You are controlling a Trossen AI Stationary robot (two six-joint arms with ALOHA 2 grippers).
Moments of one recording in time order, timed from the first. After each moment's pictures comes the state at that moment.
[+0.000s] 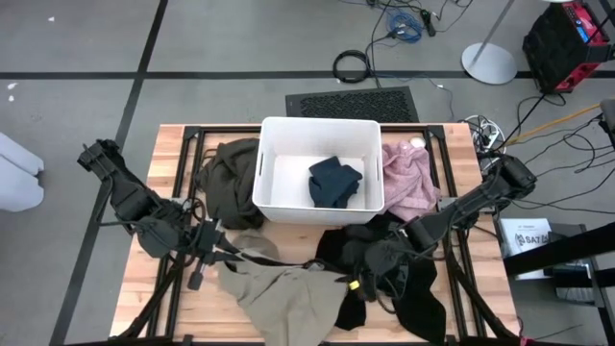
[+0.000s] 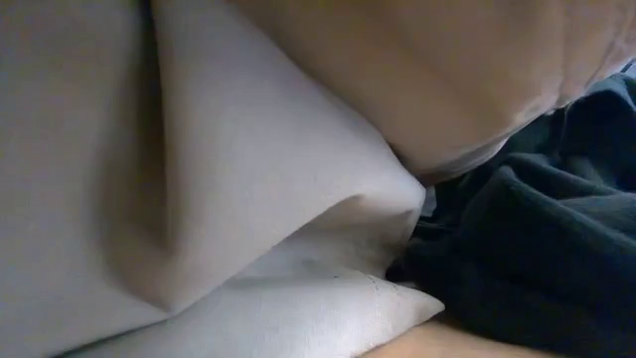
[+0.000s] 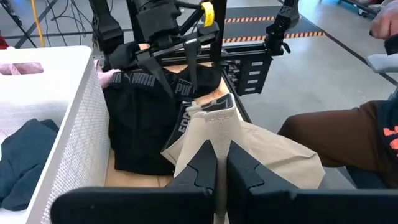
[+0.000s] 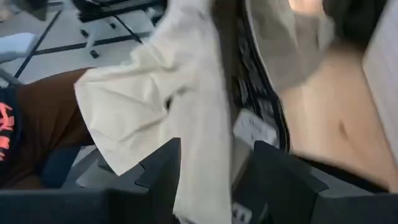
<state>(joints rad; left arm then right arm) -0.74 1.05 1.18 -0.59 -0.43 -0.25 0.52 1.49 1.12 -0.30 0.18 0.55</state>
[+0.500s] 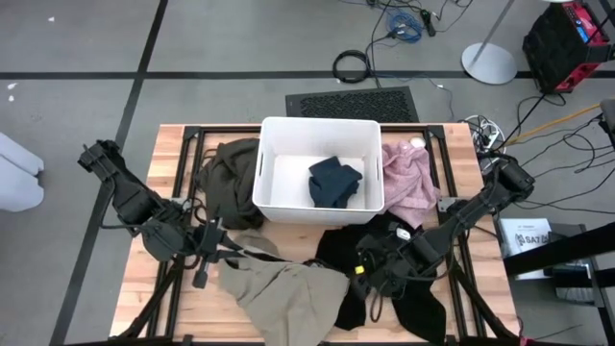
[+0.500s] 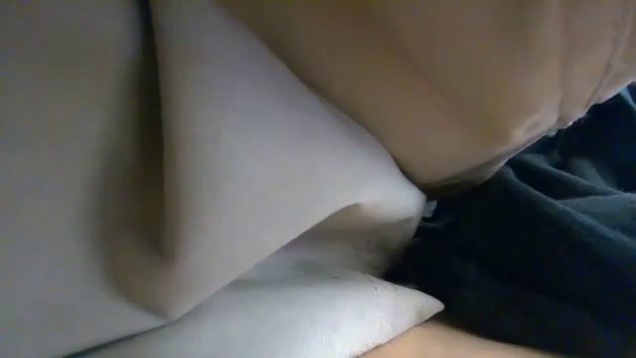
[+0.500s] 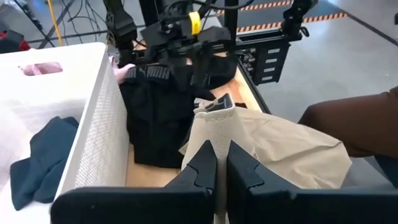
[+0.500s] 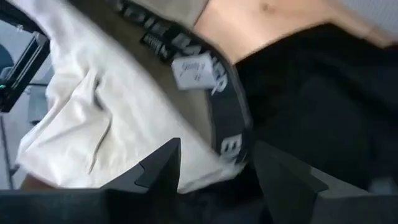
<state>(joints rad) -0.74 1.07 1.18 -0.63 -0.48 -0.21 0.64 1.53 1.12 -0.52 0.38 1.36</state>
